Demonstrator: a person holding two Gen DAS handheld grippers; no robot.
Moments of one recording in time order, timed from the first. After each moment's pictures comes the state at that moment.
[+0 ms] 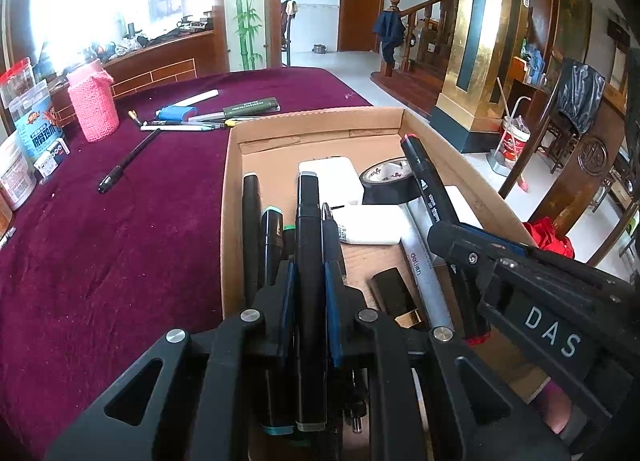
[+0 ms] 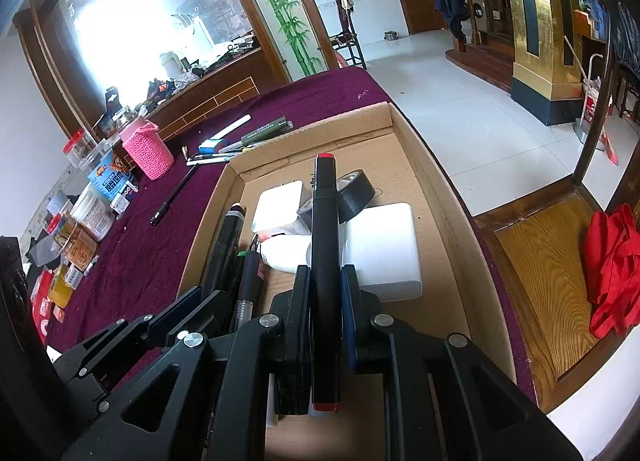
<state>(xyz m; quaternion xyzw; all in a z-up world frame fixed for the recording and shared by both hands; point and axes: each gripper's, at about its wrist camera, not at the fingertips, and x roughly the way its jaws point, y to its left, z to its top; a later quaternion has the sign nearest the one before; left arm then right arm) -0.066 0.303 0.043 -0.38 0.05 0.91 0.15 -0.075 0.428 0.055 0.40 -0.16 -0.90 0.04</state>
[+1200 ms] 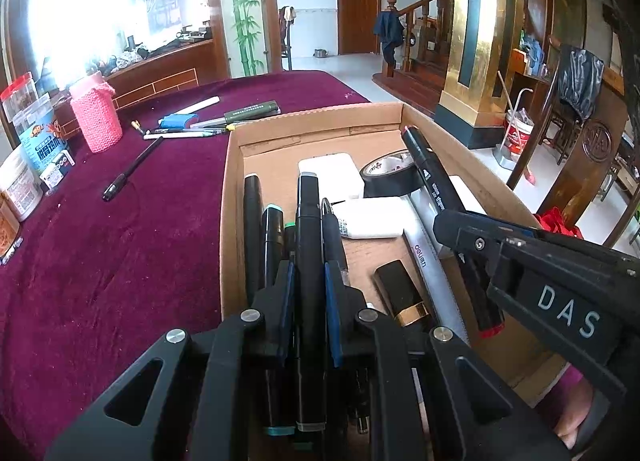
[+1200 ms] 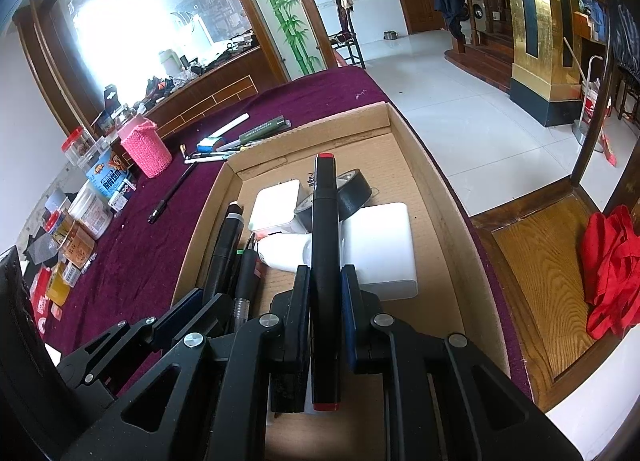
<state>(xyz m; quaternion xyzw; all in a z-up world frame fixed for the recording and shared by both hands) -0.062 0.308 0.038 -0.37 0.07 0.92 0.14 -0.073 0.429 0.053 0.40 -0.15 -0.90 0.04</state>
